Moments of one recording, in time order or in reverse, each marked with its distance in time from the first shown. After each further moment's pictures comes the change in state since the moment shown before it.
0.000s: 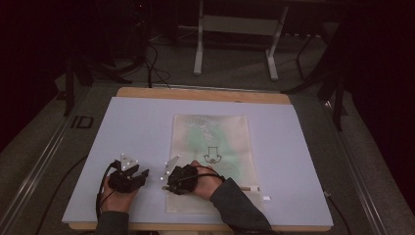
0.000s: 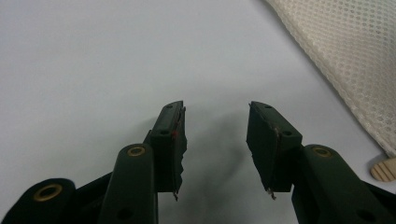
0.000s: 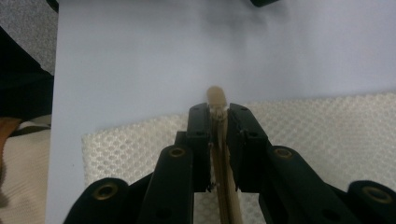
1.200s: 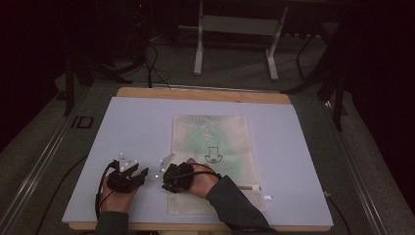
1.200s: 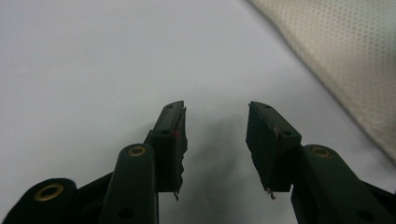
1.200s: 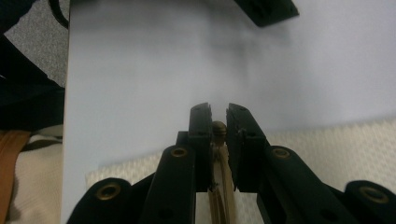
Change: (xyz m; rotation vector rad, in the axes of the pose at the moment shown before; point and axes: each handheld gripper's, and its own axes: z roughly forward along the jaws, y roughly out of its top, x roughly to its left) left arm -0.001 0.001 -0.005 -0.047 0.003 0.003; right arm 0.000 0.015 -0.004 -0.006 0.005 0.001
